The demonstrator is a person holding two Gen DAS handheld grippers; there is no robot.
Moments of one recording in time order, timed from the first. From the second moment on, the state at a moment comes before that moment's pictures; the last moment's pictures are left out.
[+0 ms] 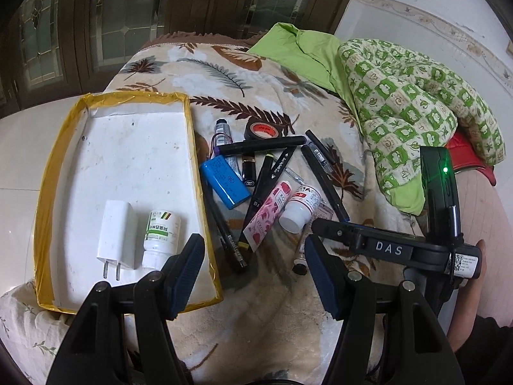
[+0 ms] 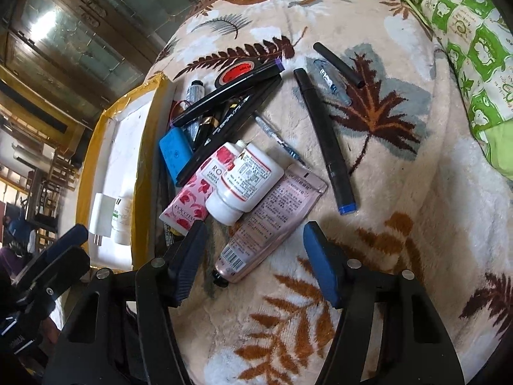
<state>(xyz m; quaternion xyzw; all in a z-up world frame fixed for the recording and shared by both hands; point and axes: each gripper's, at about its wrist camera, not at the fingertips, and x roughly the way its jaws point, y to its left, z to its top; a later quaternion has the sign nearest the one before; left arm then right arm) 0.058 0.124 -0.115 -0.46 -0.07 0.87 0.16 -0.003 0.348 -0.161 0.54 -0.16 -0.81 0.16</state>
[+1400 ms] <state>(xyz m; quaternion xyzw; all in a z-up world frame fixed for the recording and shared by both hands) 0.053 0.122 -0.138 -0.49 -0.08 0.85 0.17 -0.052 0.388 -0.161 0.52 -0.18 -0.83 0.11</state>
